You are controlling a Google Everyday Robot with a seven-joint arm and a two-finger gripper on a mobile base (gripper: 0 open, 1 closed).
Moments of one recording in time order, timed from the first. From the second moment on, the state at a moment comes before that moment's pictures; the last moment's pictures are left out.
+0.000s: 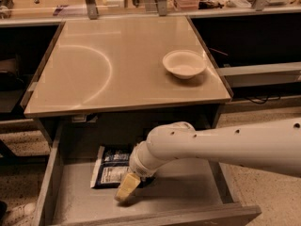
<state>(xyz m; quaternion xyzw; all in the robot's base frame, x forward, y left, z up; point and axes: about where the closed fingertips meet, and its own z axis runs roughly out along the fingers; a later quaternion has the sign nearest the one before) 0.456 0.074 0.587 -0.58 0.77 0.18 0.21</state>
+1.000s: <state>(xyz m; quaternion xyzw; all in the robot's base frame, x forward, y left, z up) 0.454 0.076 0.584 -0.58 0.77 0.18 0.21</state>
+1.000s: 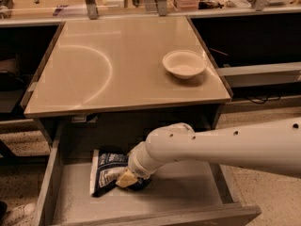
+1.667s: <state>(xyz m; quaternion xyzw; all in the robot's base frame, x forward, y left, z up) 0.454 0.076 0.593 -0.58 0.77 0.18 0.21</state>
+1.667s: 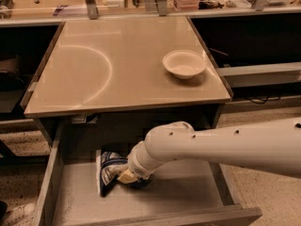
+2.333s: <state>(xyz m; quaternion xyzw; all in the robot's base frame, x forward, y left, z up) 0.439 0.016 0.703 -0.50 0.83 0.14 0.22</state>
